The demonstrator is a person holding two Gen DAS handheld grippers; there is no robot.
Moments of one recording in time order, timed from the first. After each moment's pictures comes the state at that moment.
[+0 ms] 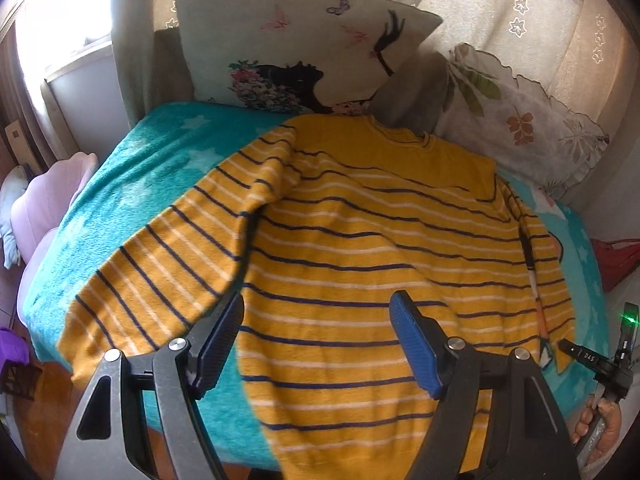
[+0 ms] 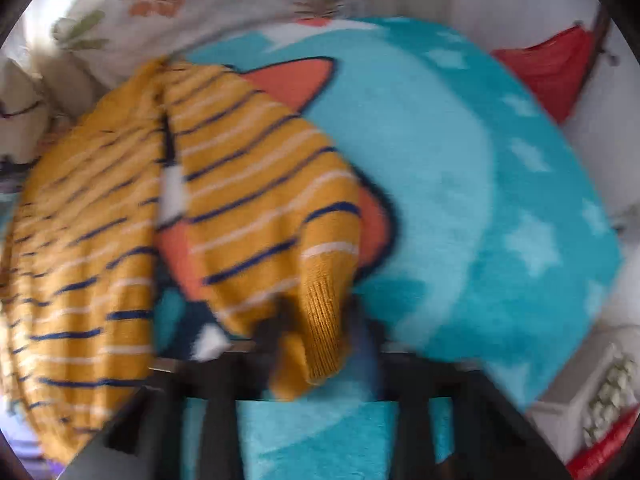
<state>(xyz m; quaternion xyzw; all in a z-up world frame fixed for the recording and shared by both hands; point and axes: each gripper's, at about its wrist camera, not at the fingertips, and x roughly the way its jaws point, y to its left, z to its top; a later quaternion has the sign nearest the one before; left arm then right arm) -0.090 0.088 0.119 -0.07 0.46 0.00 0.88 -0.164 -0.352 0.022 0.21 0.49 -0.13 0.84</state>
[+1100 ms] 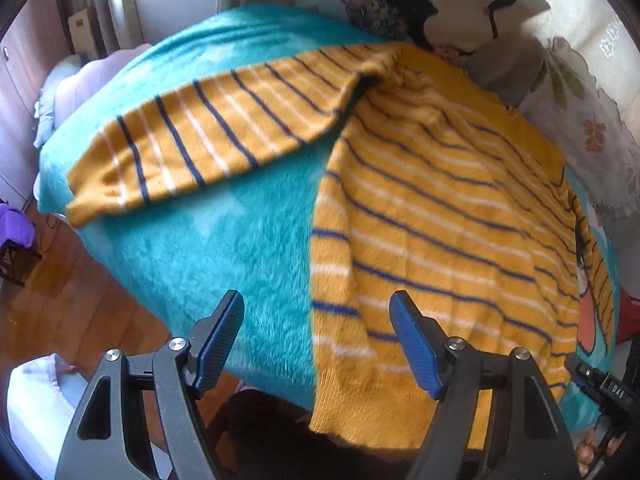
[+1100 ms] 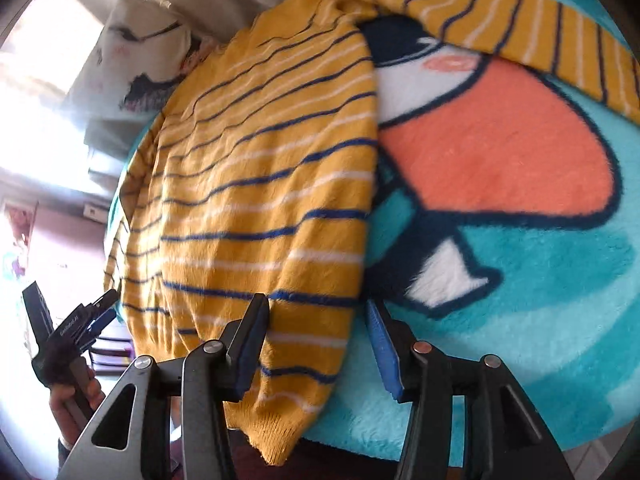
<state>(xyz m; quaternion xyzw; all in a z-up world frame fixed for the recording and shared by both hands) -0.157 0.124 0.038 -0.17 0.53 0.11 0.83 -0.155 -0.251 -0.005 0.21 0.54 0.12 0.80</state>
